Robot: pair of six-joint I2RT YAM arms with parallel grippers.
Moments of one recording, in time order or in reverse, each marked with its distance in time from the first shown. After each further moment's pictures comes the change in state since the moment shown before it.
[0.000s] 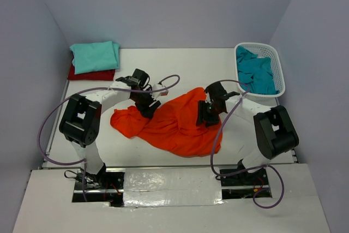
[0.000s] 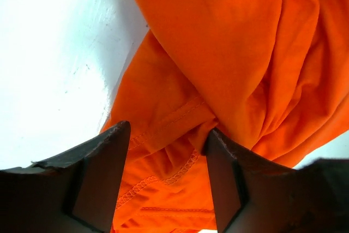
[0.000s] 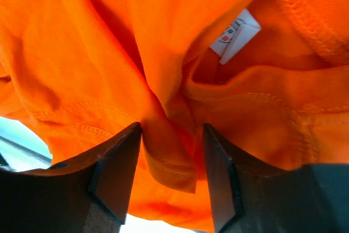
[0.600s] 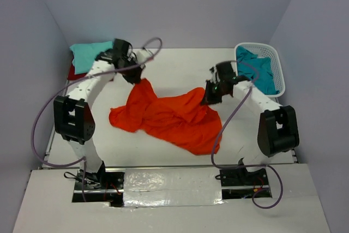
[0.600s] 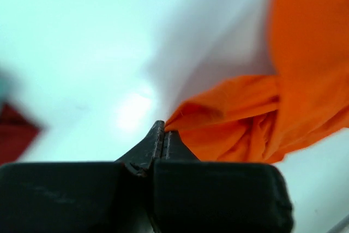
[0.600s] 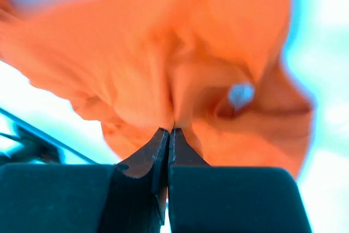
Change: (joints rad) left arm 0.145 0.005 0.354 -0.146 -0.042 -0.053; right arm -0.103 0.012 0.215 -0.077 -0.097 -0.024
